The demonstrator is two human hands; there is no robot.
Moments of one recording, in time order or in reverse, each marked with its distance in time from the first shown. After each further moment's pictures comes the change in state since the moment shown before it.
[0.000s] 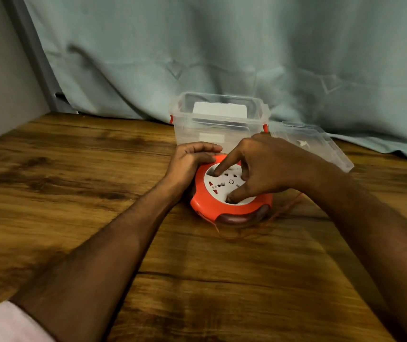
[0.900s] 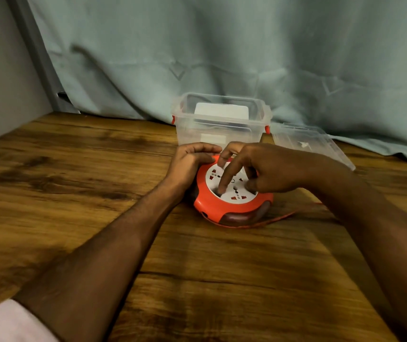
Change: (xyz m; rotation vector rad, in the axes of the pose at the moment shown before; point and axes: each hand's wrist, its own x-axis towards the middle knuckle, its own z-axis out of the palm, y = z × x) left_hand 0.000 0.001 0.001 -0.013 0.037 -0.006; right_hand -0.001 0.005 -0.003 0.227 -0.168 -0.109
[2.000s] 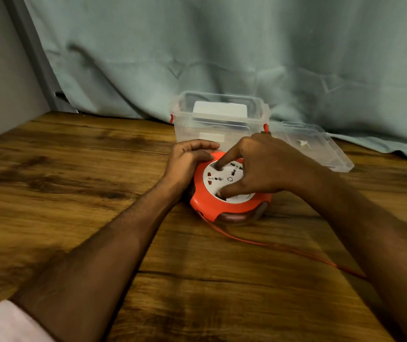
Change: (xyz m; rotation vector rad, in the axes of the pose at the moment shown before) left_hand -0.002 0.002 0.000 0.008 0.036 0.043; right_hand 0.005 -0.011 0.010 -0.255 0.257 0.185
